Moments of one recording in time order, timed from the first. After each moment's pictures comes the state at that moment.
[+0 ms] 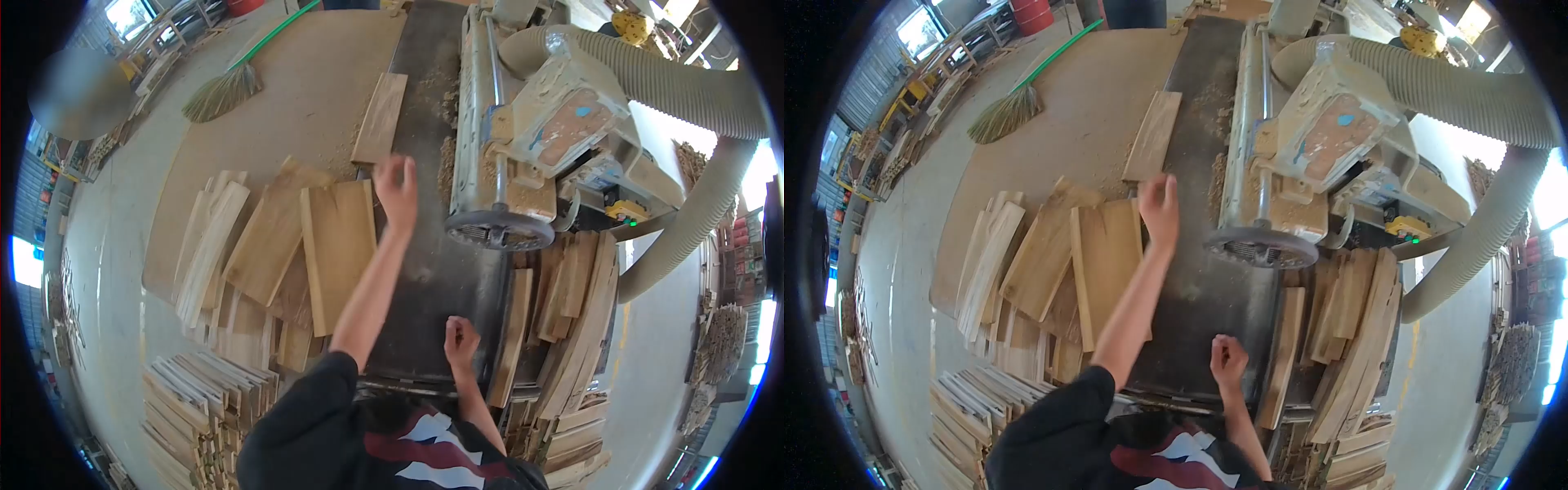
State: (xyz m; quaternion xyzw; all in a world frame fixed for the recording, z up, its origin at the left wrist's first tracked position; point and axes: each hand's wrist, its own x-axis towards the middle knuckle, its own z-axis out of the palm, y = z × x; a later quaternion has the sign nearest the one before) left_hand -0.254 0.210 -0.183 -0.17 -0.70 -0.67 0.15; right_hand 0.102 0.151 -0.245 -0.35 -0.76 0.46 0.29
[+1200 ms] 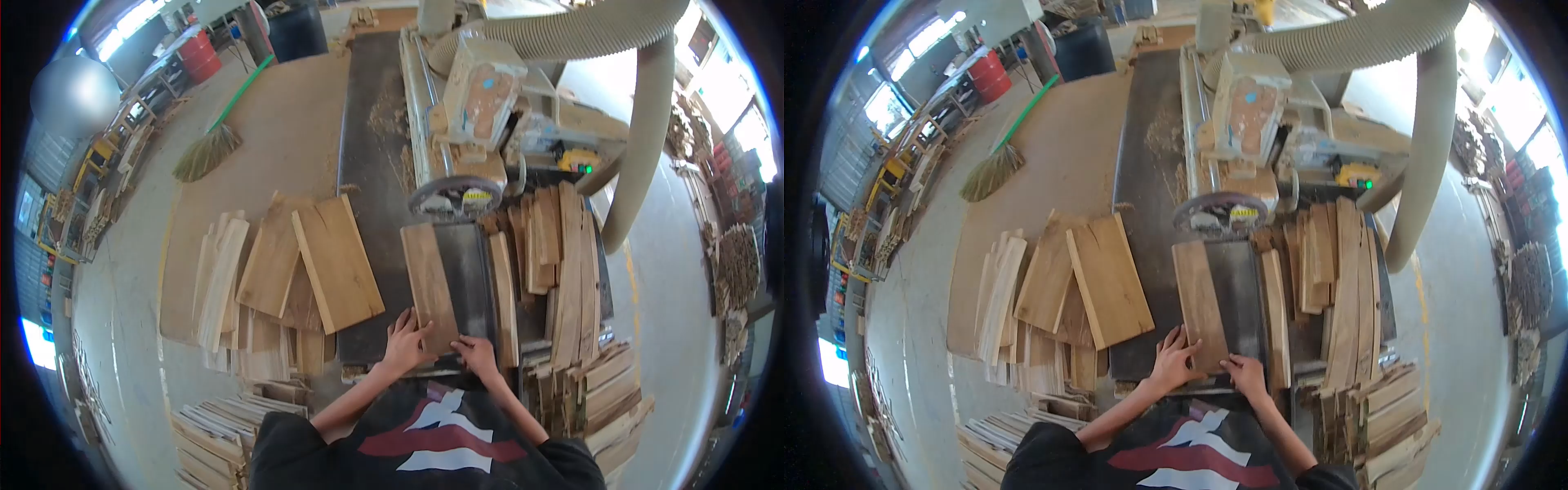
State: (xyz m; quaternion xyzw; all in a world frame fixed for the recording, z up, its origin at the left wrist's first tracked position) left_hand 0.015 -0.022 -0.208 -0.53 -0.80 -0.23 -0.17; right_hand 0.208 0.117 -0.208 -0.47 -0.68 0.56 0.01
